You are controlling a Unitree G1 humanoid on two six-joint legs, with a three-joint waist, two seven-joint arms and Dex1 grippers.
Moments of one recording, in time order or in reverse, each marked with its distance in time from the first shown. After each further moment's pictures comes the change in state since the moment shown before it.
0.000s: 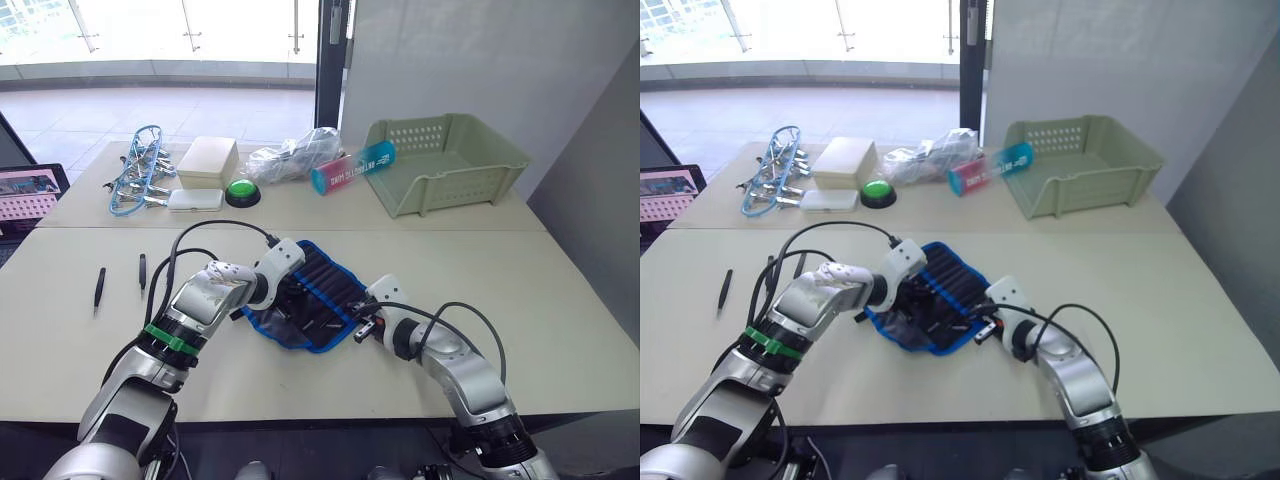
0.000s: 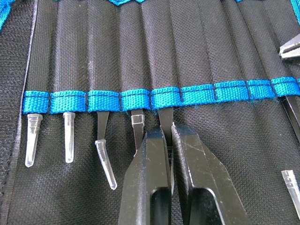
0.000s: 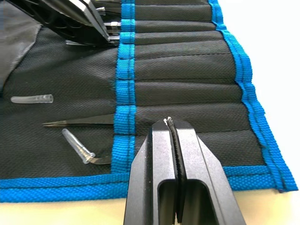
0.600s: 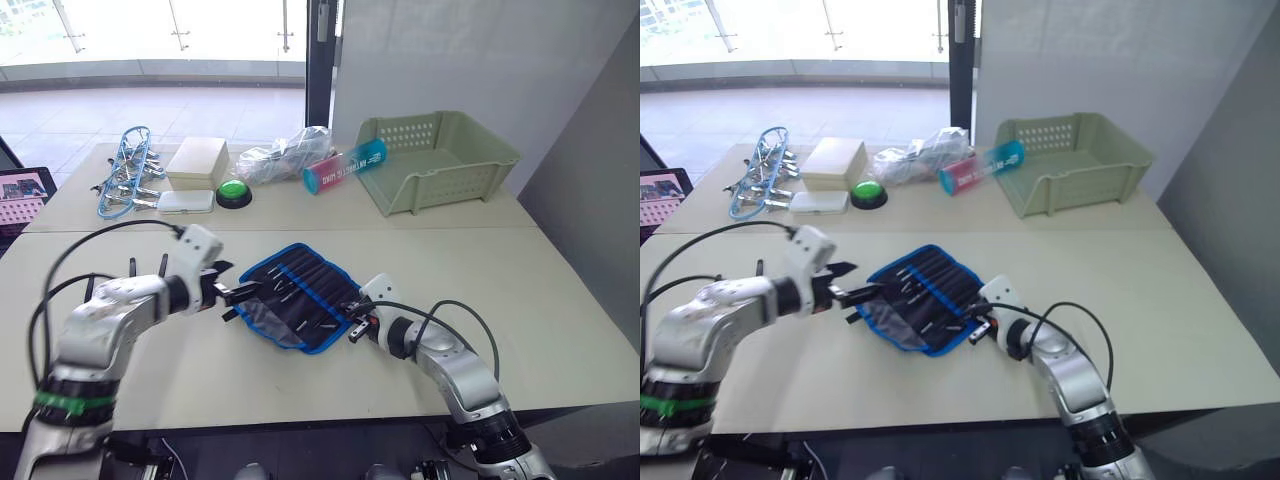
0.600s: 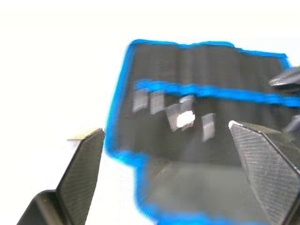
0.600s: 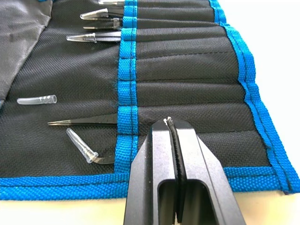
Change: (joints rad) left arm 0.446 0.185 0.568 -0.375 -0.125 -0.090 -0.043; right arm -0.022 0.010 0.013 0.026 0.000 -0.011 0.012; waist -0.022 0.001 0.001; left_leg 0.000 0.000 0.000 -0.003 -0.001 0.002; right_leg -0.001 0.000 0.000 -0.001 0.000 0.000
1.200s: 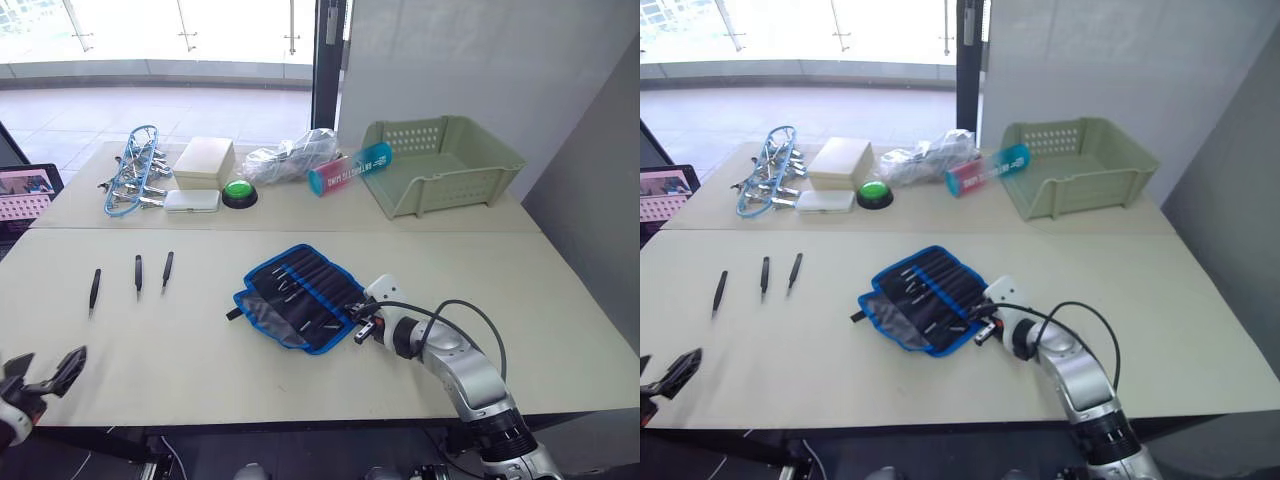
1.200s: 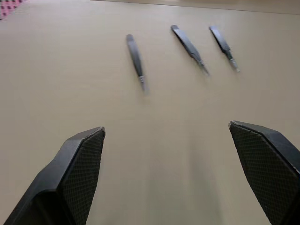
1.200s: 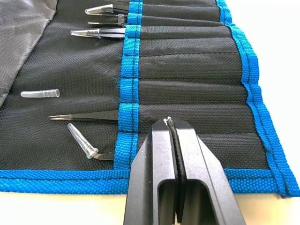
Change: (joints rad) left arm 0.680 -0.207 0.752 -0.064 -0.126 -0.238 0.107; right arm -0.002 -0.028 -0.013 0.014 0.002 -0.003 0.052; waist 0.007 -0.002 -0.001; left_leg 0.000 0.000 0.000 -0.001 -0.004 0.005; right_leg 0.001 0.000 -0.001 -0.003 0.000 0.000
